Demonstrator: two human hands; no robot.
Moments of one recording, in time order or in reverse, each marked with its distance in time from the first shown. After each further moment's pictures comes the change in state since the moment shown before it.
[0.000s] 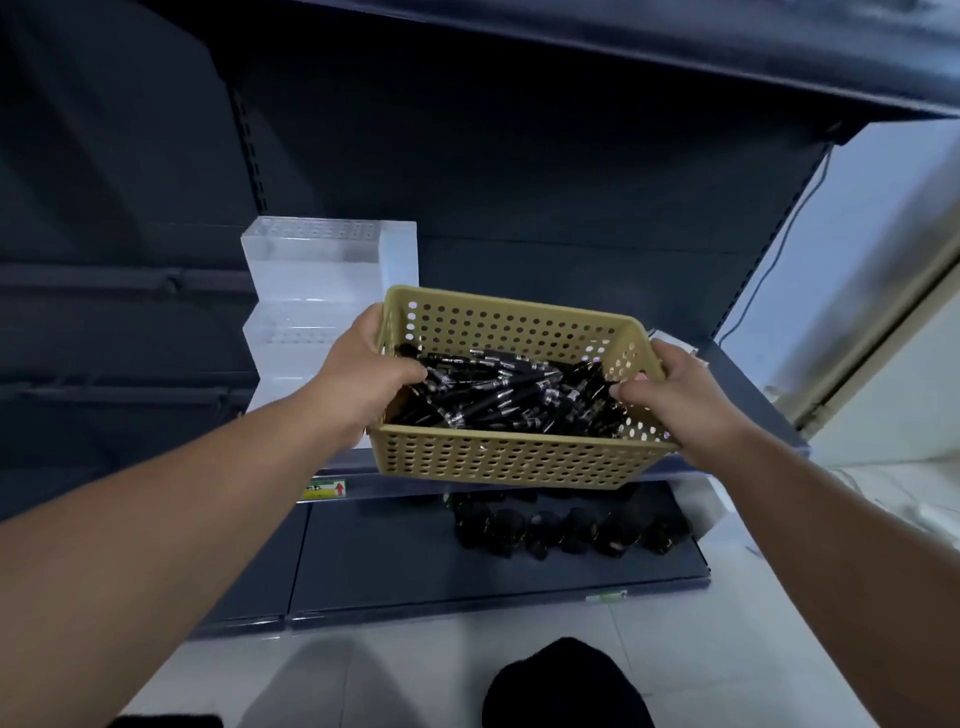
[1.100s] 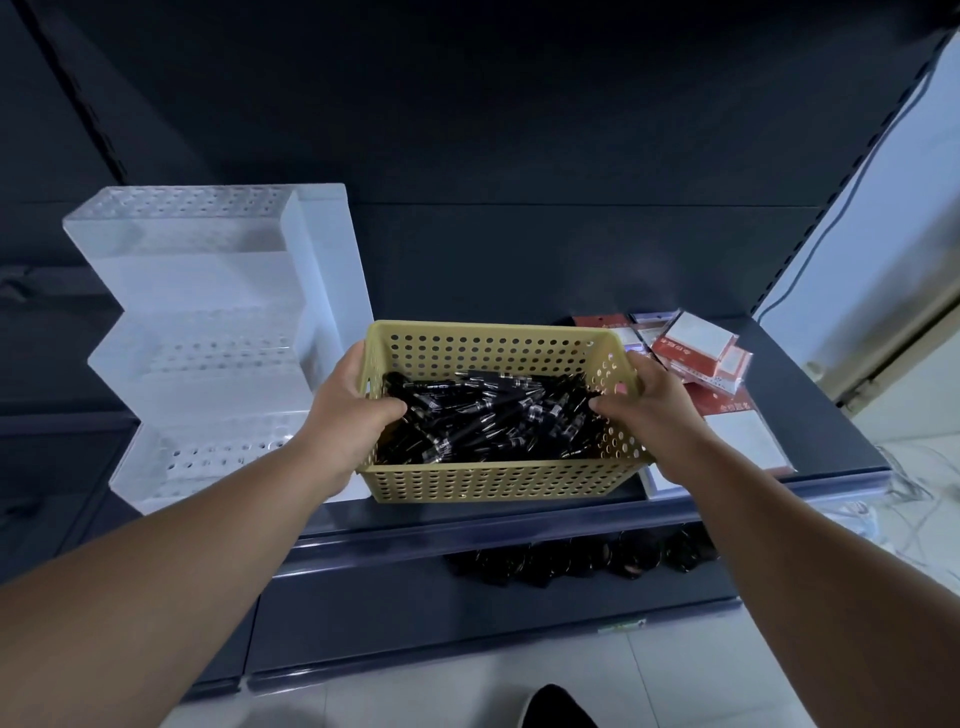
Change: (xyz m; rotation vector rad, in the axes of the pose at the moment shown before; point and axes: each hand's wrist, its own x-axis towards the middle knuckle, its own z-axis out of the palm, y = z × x) left_hand 0.144 -0.093 0.065 0.065 0.035 -0.093; right_hand 0.143 0.091 0.022 -0.085 0.017 0.059
